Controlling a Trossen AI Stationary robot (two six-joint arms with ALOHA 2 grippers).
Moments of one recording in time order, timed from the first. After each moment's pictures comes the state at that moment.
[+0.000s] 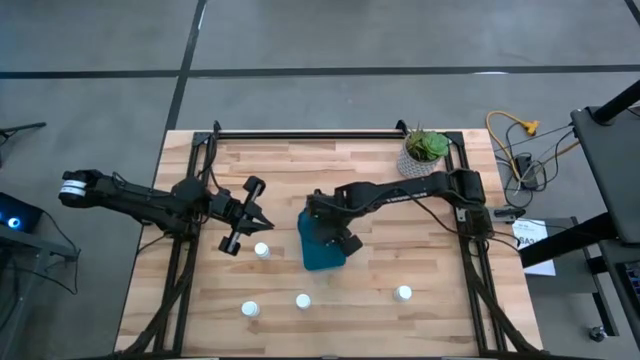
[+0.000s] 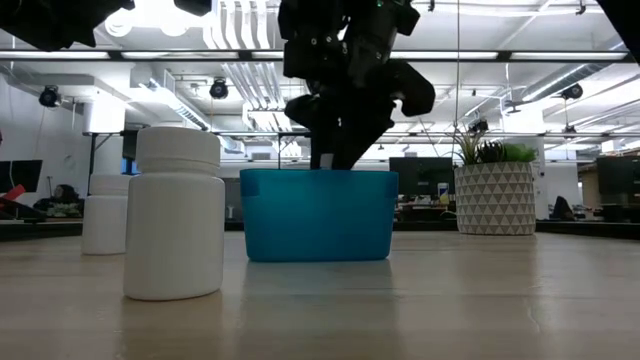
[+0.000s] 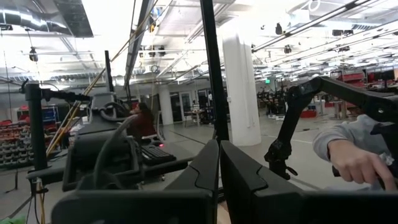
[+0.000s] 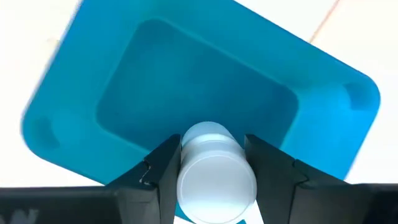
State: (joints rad) left arm -0.06 0.90 0.42 0.87 0.32 0.01; right arm 0.02 2.04 1.64 -0.83 -0.13 -0.56
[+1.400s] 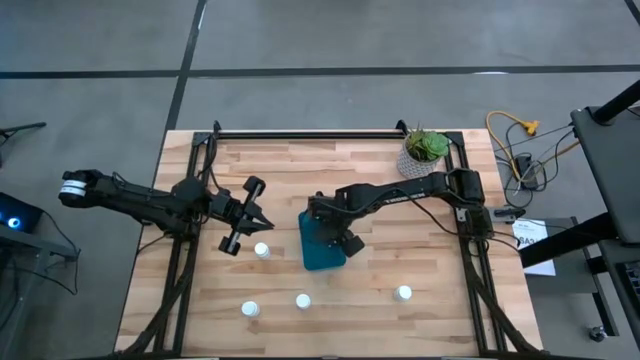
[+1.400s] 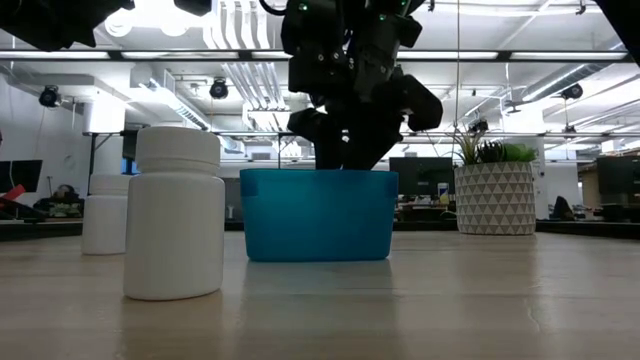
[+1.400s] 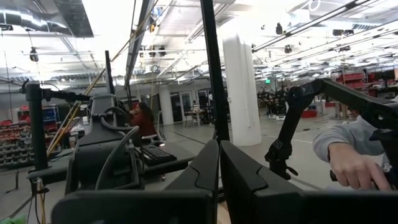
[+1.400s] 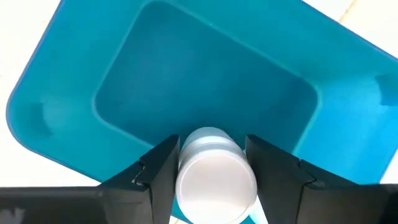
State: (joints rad) left arm -0.06 0.90 0.42 0.87 0.32 0.02; right arm 0.02 2.05 1.59 -0.80 -0.14 -0.59
